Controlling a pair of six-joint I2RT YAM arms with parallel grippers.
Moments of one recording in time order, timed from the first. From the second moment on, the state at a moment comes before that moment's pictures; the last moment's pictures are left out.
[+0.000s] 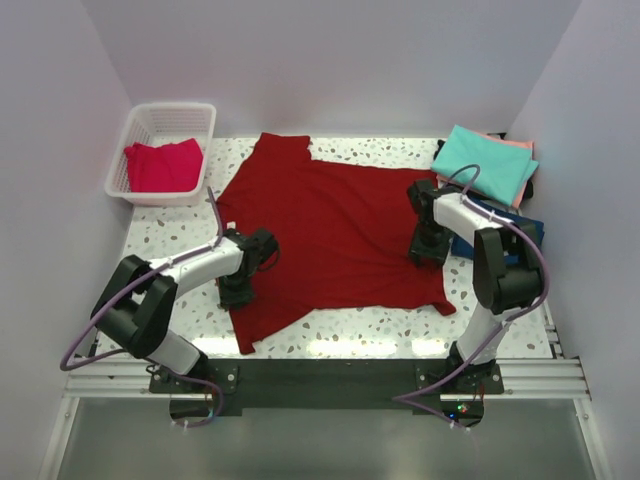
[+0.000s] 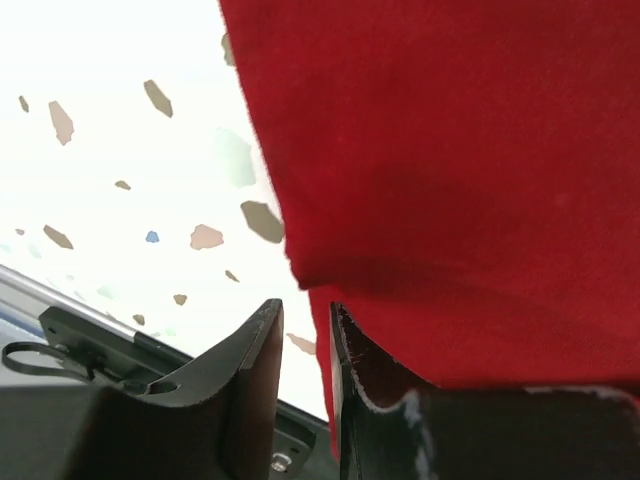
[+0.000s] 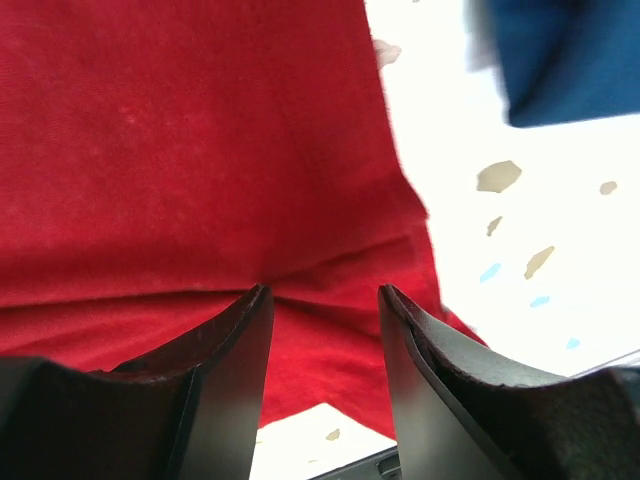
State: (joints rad) left arm -0.56 1.54 0.85 -1.02 -0.36 -0.86; right arm 0.22 1.81 1.19 -0.93 0.27 0.63
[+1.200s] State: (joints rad) left arm -0.56 1.59 0.84 -0.99 -0.37 -0.88; right arm 0.61 1.71 1.01 -0.74 0.06 0.56
